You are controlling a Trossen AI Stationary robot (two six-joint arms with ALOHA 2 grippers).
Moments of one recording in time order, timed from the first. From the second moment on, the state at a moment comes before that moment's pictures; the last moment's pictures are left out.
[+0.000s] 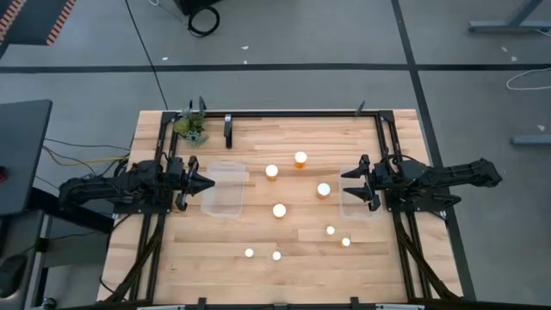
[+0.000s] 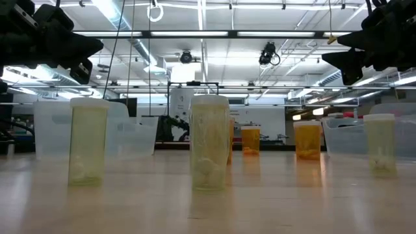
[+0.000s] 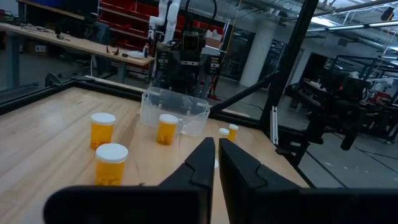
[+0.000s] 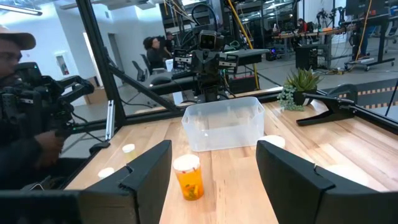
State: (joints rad) left arm 0.08 0.03 0.01 0.10 0.13 -0.28; right arm 0.10 0.10 0.01 0.14 0.07 0.17
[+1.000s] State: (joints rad) left arm 0.08 0.03 0.01 0.10 0.13 -0.28; right arm 0.10 0.10 0.01 0.14 0.07 0.17
